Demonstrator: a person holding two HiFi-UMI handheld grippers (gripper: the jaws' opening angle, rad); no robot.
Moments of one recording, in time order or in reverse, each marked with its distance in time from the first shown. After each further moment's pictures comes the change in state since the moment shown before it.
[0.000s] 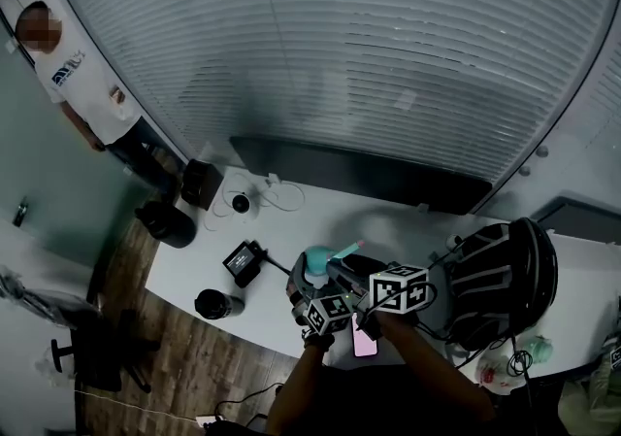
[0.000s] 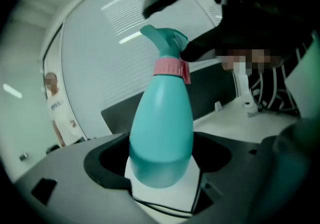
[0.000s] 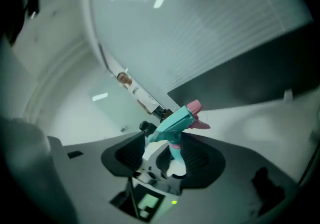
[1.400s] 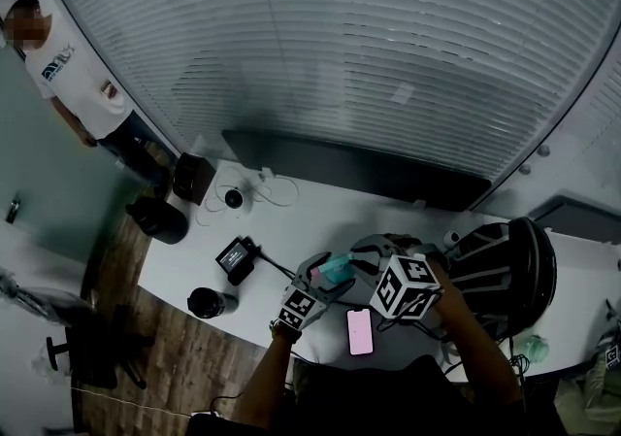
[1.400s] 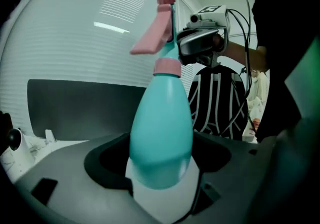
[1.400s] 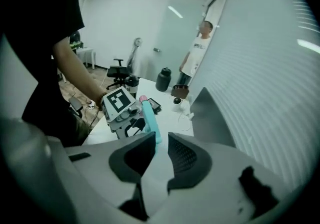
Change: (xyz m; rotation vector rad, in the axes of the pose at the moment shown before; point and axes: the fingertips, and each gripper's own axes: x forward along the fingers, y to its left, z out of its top) left arm -0.017 -0.074 0.007 -0.168 -0.209 -0.828; right arm -0.033 -0.013 0.012 -1.200 0.502 -0.034
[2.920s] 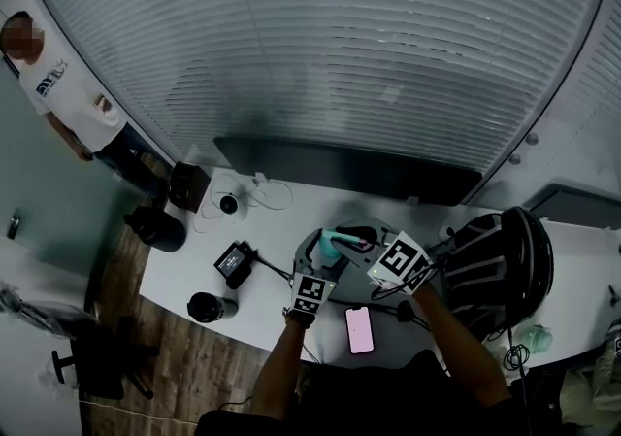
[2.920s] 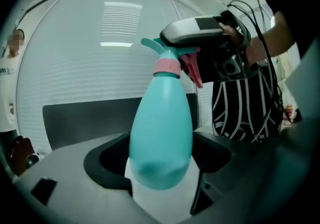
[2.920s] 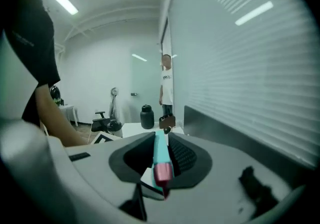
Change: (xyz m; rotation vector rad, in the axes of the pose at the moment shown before) left arm 0.031 0.045 0.033 0.115 -0.065 0.264; right arm 0.010 -0.040 0.013 0.434 -0.494 -0.071
